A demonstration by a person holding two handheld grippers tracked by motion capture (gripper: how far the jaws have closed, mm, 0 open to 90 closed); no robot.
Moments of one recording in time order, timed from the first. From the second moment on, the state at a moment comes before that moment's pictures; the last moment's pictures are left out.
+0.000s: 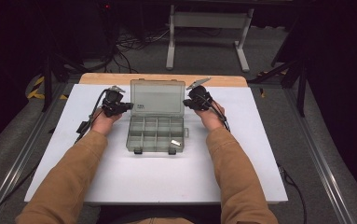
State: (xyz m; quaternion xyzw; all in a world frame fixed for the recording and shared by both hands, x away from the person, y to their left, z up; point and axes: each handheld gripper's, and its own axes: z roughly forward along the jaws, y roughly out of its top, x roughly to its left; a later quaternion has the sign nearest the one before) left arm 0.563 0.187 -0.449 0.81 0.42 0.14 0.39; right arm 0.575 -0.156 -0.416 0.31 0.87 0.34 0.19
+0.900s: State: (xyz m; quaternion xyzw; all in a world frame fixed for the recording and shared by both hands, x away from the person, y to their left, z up) left arm 0.554 0.191 -0.437 0.82 0.39 0.13 0.39; right arm 0.555 -0.159 -0.395 0.28 0.87 0.36 0.19
